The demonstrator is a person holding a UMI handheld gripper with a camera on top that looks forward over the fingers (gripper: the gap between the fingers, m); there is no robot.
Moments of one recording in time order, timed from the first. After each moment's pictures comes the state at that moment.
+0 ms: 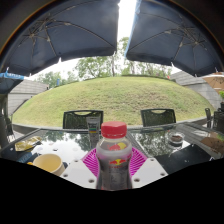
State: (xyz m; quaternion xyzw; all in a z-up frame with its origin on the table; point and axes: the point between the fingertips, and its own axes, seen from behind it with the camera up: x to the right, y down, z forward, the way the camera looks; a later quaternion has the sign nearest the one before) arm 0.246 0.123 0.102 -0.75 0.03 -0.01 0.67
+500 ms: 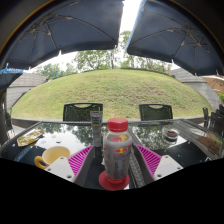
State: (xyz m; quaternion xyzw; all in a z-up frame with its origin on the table) arm 0.237 0.080 0.102 -0.77 0.03 -0.03 0.63
